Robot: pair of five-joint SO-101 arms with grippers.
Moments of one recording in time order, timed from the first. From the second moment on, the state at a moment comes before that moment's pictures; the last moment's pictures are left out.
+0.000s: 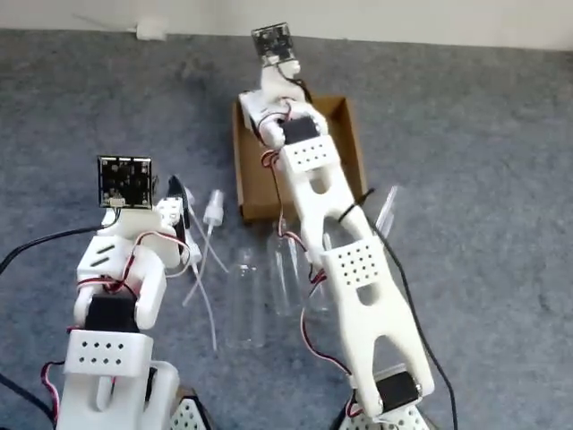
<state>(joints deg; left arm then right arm) -4.2 -67.2 69.4 30.6 4.7 -24.4 68.9 -75.6 44.0 0.2</state>
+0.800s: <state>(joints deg) -4.2 -67.2 69.4 30.6 4.7 -28.0 62.9 -93.2 66.5 0.2</state>
